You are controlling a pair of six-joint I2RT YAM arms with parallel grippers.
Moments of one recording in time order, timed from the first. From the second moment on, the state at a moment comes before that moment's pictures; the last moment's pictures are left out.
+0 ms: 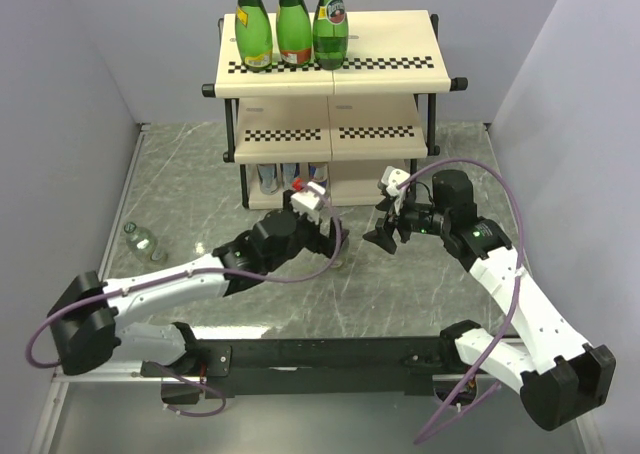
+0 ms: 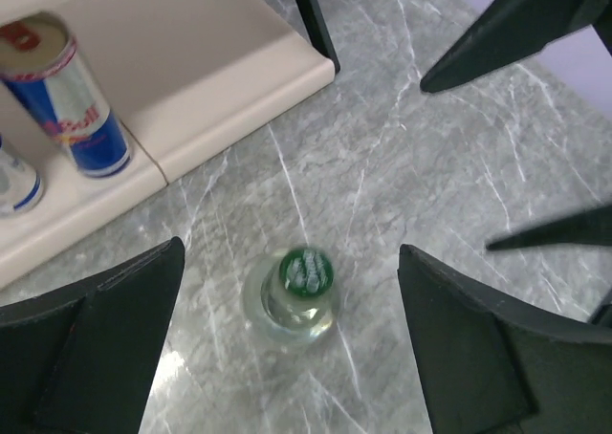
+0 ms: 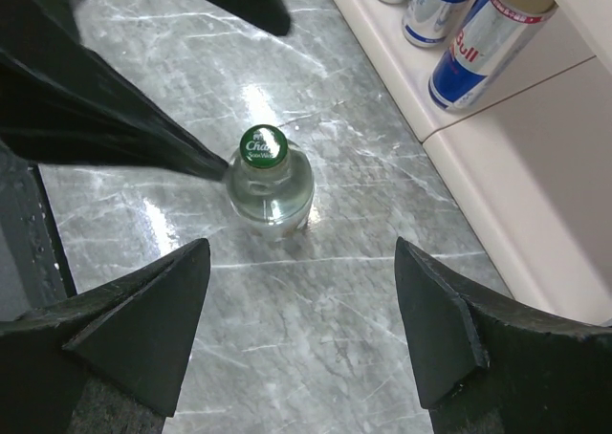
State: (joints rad) left arm -1.00 1.28 0.84 0.21 -0.26 -0.23; right arm 0.35 0.98 0.91 -0.46 -0.67 -0.43
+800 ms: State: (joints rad) left arm -1.03 1.42 0.26 1.12 -0.22 -0.16; right arm 0.32 1.02 0.91 -0.46 -0.67 -0.45
